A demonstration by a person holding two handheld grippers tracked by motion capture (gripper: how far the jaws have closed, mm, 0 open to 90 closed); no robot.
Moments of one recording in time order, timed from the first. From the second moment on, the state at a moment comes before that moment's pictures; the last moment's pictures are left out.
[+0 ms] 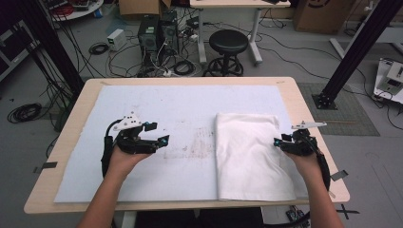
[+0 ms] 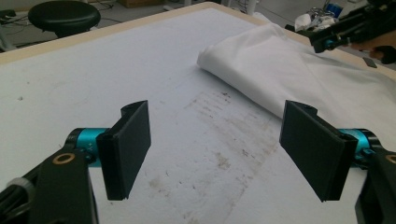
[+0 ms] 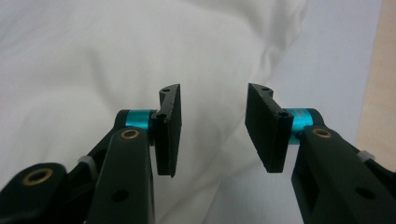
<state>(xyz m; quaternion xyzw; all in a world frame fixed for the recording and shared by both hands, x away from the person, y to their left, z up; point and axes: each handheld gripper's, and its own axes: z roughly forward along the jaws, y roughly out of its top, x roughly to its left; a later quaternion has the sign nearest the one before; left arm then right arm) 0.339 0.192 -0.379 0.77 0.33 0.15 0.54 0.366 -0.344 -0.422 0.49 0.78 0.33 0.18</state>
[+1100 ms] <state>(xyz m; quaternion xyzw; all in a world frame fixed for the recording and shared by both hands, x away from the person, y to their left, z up) 0.340 0.205 -0.383 0.76 0.34 0.15 0.53 0.472 -0.329 -0.427 0.54 0.77 0.24 0.24</state>
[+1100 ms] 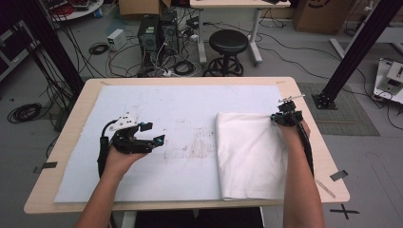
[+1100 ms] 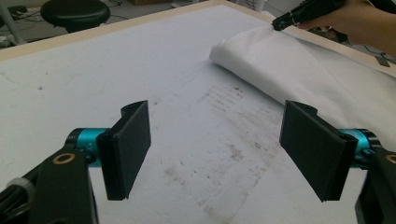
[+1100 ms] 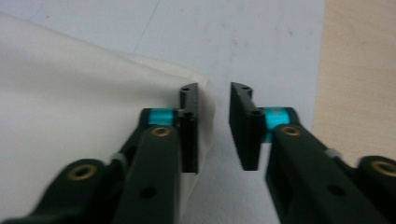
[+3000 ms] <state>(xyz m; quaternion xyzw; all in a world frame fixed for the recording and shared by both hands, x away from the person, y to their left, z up) 0.340 0.214 -0.374 0.75 0.34 0.16 0.54 0.454 -0.170 -0.394 0.37 0.83 0.37 0.17</state>
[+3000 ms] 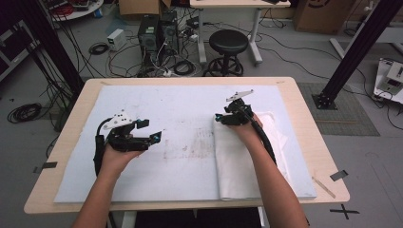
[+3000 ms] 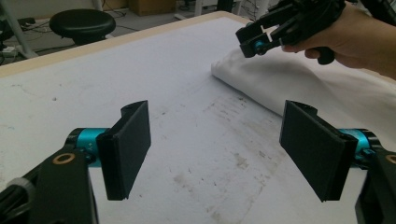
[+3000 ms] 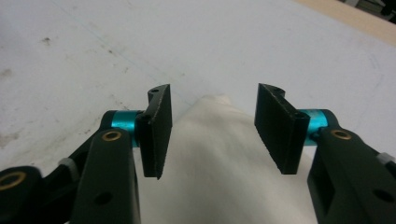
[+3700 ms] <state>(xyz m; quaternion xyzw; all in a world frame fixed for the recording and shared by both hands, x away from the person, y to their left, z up) 0.344 0.218 -0.374 0.76 0.33 0.16 0.54 0.392 -0.253 -0.362 0.34 0.80 0.46 0.18</state>
